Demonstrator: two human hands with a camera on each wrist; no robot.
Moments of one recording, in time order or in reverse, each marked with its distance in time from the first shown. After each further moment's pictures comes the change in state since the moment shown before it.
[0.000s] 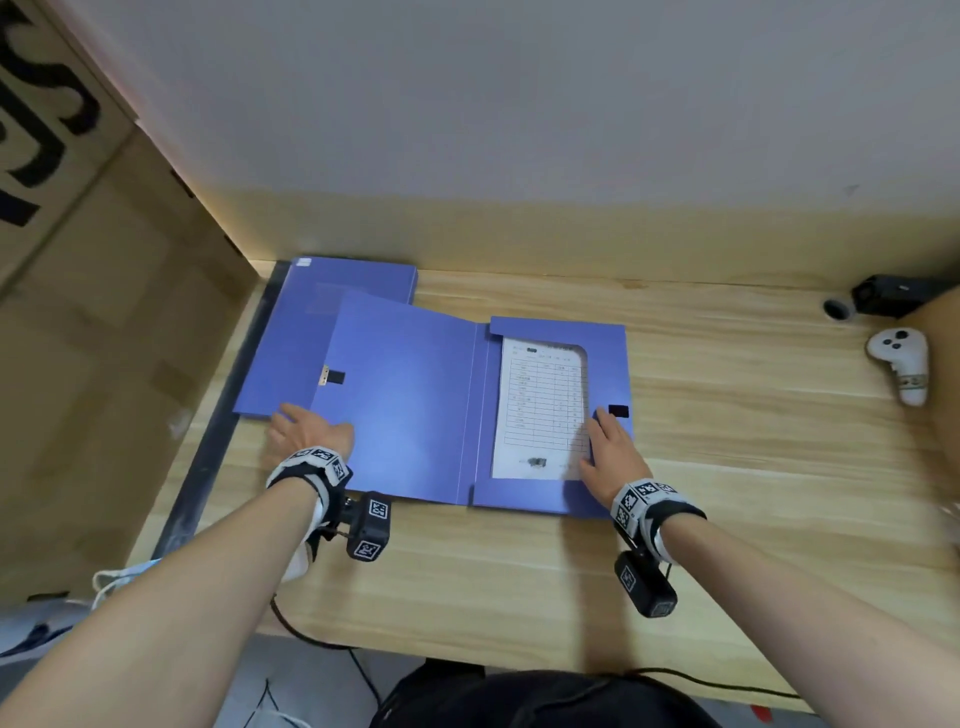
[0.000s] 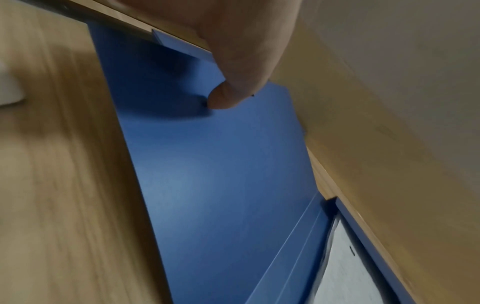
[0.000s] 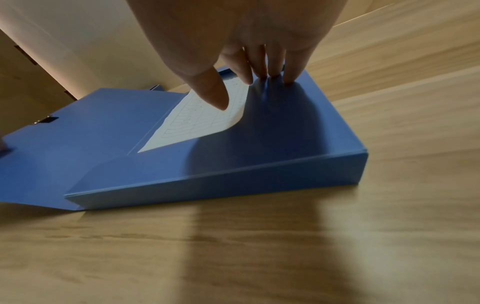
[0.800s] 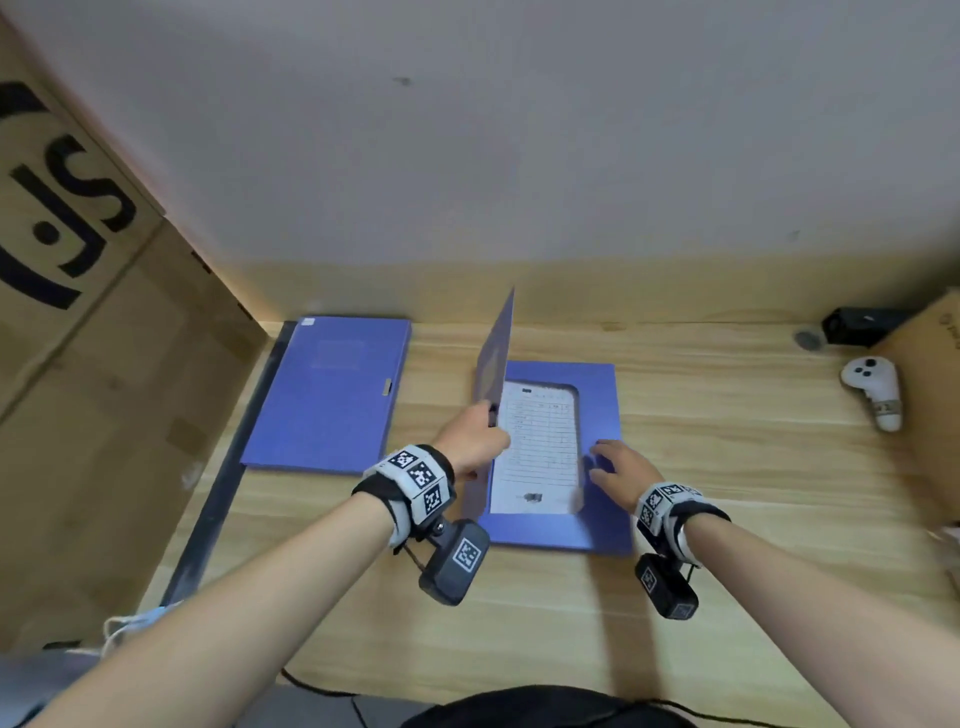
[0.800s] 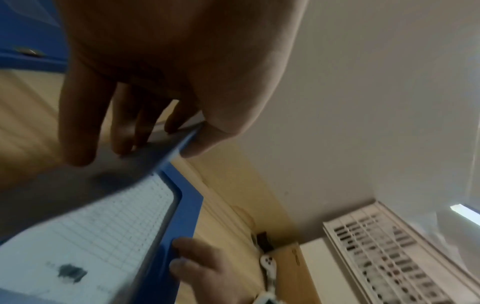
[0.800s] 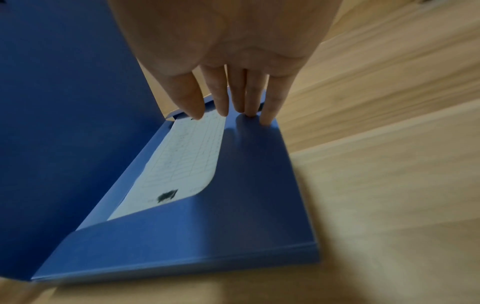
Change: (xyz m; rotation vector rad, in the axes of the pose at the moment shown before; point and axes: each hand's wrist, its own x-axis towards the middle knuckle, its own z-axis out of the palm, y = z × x) left_hand -0.150 0.144 -0.026 -0.235 -0.698 0.587; right_hand 0.008 0.029 -0.058 0.177 -0.049 -0.004
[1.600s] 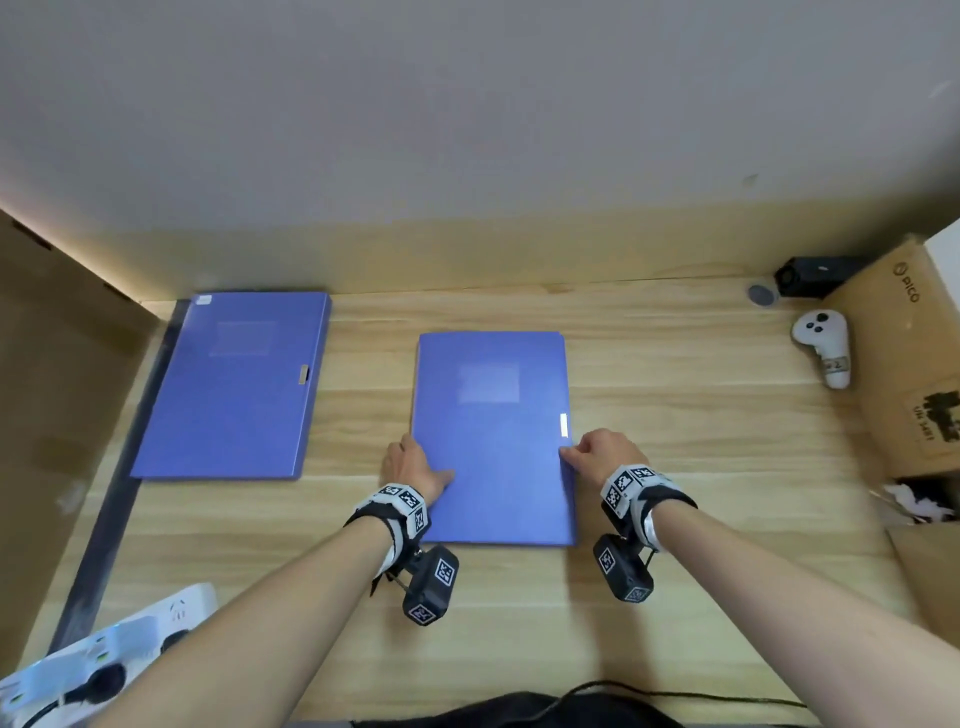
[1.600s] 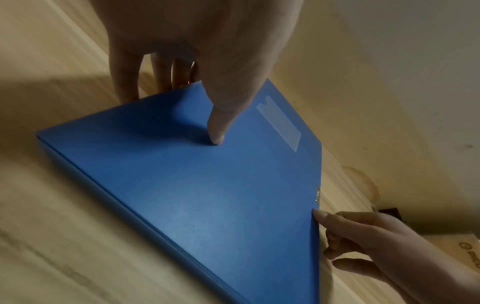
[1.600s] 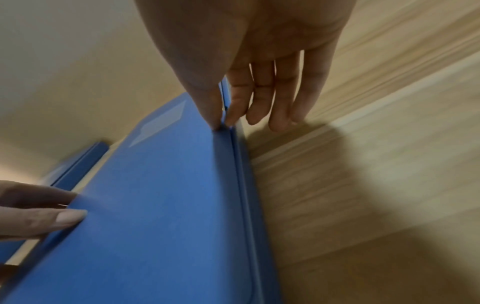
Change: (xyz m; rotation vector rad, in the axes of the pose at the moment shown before) left_hand 0.100 -0.085 0.079 0.303 0.289 -0.281; right_hand 0.027 0.065 0.002 -0.015 0.022 0.363
